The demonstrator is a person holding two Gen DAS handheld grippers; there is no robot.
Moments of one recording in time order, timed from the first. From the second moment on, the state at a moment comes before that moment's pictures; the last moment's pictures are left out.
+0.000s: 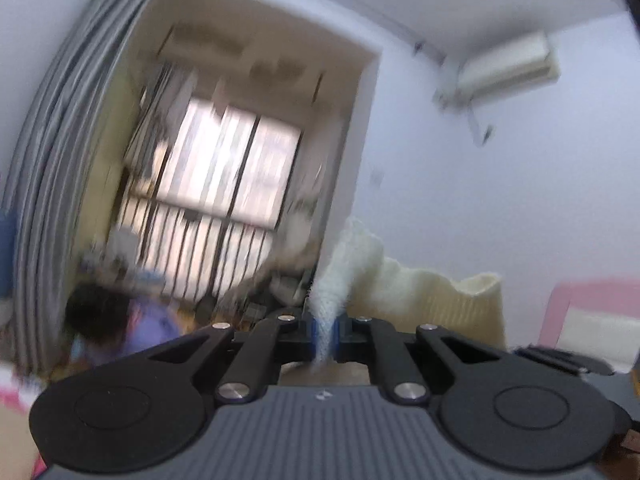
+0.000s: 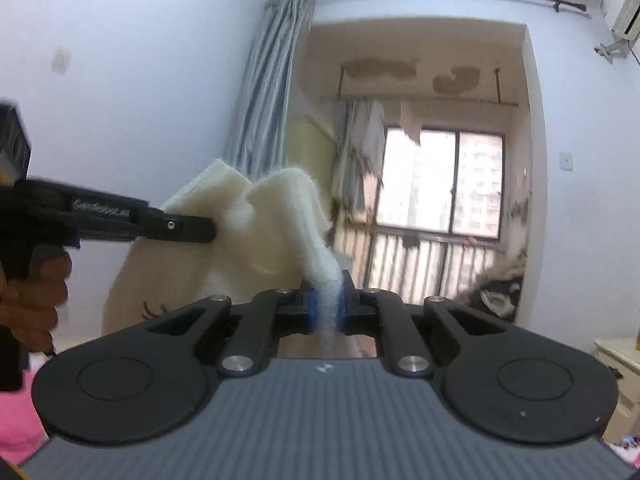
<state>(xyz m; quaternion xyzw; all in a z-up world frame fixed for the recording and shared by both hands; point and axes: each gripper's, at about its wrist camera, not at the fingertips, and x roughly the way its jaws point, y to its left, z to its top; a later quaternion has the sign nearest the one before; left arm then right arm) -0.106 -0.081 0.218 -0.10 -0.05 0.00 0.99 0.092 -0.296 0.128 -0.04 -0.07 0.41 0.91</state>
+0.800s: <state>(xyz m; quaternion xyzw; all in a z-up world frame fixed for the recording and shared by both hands) -0.248 -0.119 0.393 -0.10 -0.18 -0.18 0.96 -0.006 -0.398 0.302 0.03 -0.27 0.46 0.84</state>
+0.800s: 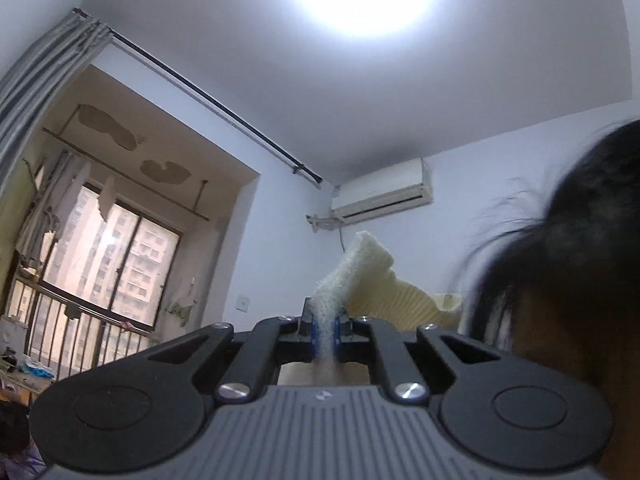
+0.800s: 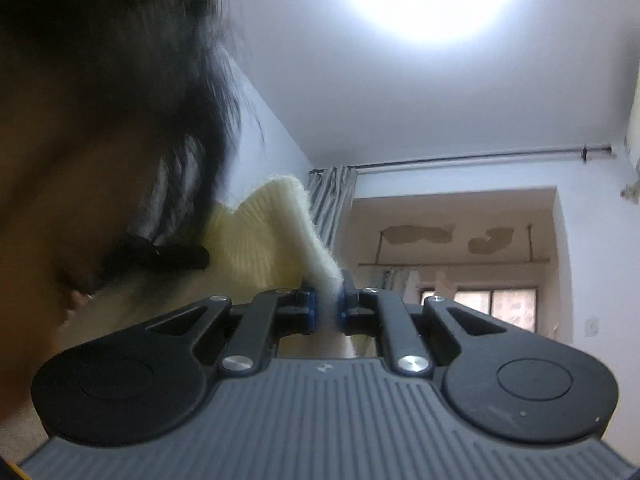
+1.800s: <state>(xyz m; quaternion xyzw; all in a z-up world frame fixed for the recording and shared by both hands) 0.092 -0.035 0.033 -0.13 0.20 0.04 0.97 0.195 -0.234 0.003 -0.08 0.16 0.40 0.90</state>
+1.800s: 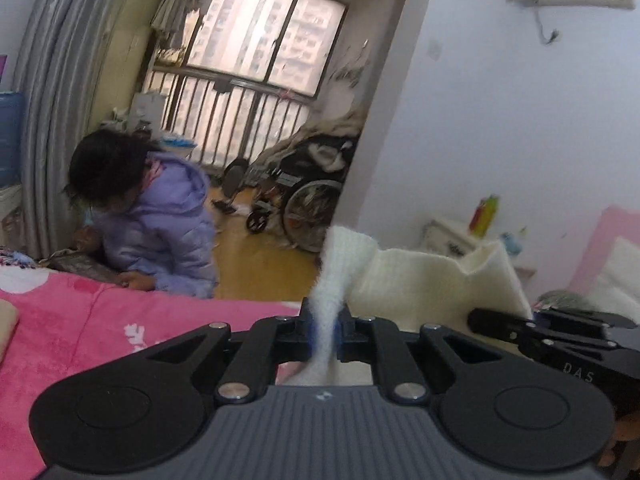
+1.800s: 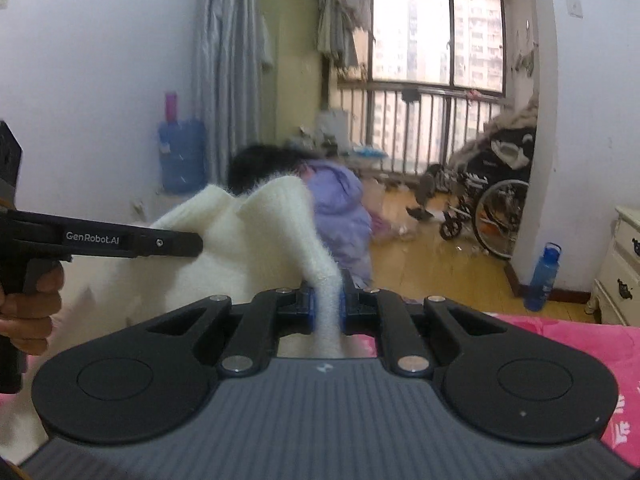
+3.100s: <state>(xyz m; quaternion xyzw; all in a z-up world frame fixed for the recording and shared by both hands) 0.011 0.137 0.039 -0.33 0.24 0.15 0.90 0.292 -0.364 -0.037 0.38 0.40 0.28 0.78</state>
